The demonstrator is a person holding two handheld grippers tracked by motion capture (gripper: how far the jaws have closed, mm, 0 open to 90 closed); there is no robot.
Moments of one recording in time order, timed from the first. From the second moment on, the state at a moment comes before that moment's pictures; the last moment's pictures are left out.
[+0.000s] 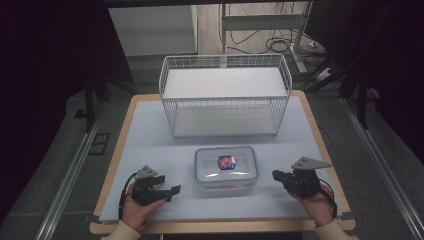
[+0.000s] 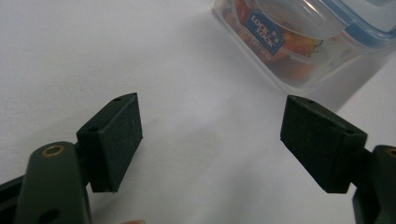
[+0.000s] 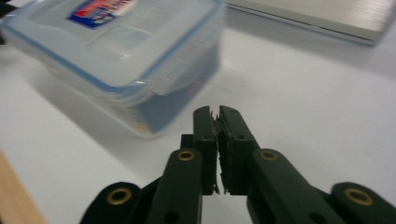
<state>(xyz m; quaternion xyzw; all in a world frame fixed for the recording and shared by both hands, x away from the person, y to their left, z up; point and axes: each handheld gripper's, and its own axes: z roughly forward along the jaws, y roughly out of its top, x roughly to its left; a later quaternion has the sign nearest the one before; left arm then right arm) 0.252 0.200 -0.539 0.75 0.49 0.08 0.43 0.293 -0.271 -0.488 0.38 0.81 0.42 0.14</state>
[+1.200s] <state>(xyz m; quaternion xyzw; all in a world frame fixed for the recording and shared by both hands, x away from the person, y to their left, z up) 0.292 0.172 -0.509 0.69 0.52 -0.04 0.50 0.307 -0.282 -0.490 0.41 0.78 0.47 0.08</state>
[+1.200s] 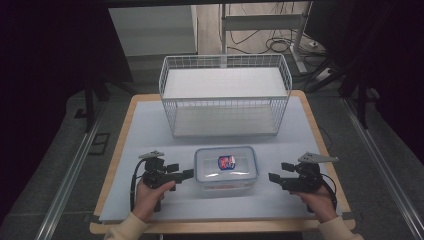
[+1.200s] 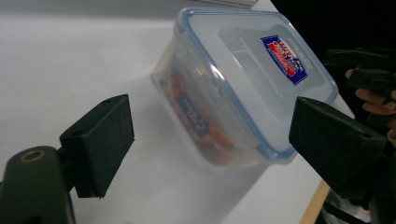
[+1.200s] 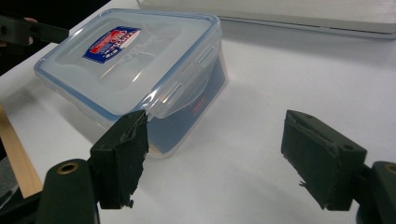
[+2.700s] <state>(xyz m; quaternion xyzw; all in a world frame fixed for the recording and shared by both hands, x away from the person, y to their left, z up) 0.316 0.144 -0.526 0.68 0.52 -0.14 0.50 0.361 -0.236 -0.497 0.43 0.78 0.45 -0.09</state>
